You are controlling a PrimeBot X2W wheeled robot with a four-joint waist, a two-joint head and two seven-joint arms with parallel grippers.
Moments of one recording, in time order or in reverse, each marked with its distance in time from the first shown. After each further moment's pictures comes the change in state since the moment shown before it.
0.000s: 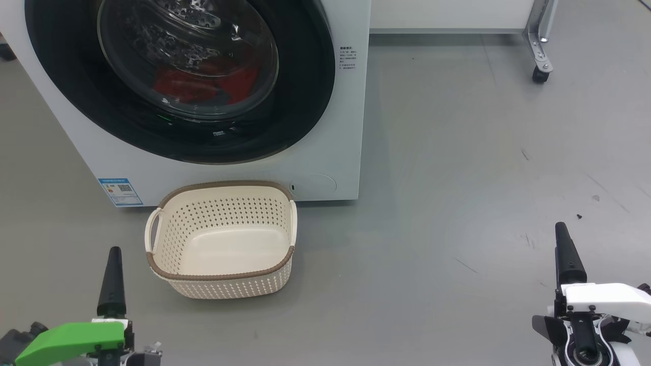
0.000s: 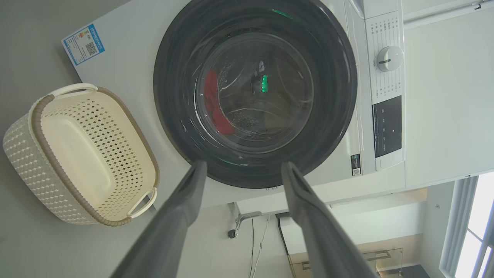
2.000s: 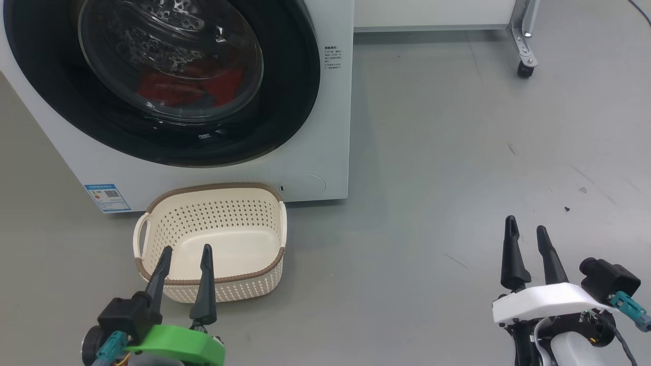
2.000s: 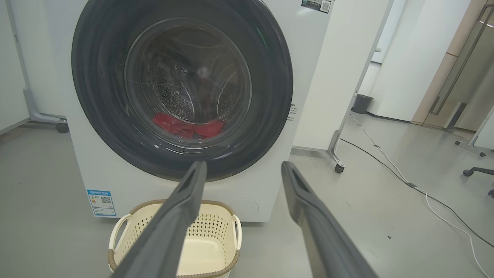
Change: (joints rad) left arm -0.002 0.020 -0.237 -0.022 1.044 0.076 -0.187; right arm -0.008 -0.038 0.208 0.000 -0.726 -0.073 -0.188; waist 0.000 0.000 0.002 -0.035
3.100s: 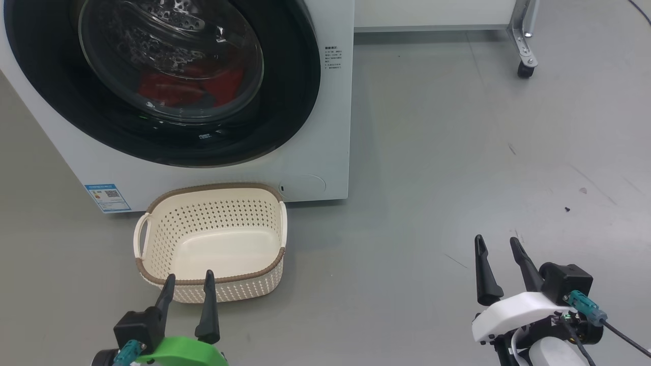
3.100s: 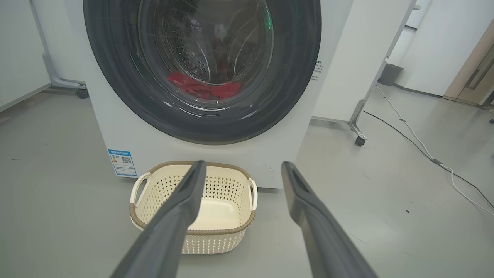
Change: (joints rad) left arm -0.002 0.002 -0.052 0.141 -0.010 0.092 0.000; right arm -0.034 -0.041 0.118 0.127 -0.164 -0.042 0.006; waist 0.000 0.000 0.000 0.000
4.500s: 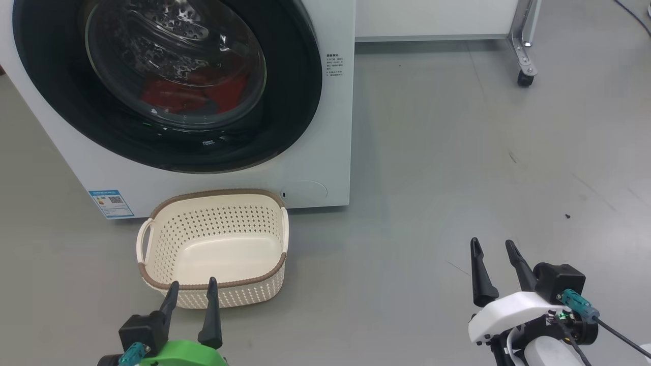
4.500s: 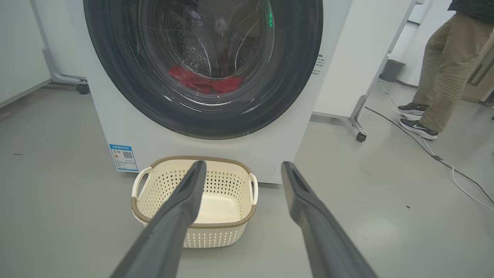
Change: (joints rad) left arm -0.004 0.000 -0.016 0.041 -0.012 0.004 0.000; right arm -0.020 0.007 0.010 0.049 0.001 0.002 -0.001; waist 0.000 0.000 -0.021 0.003
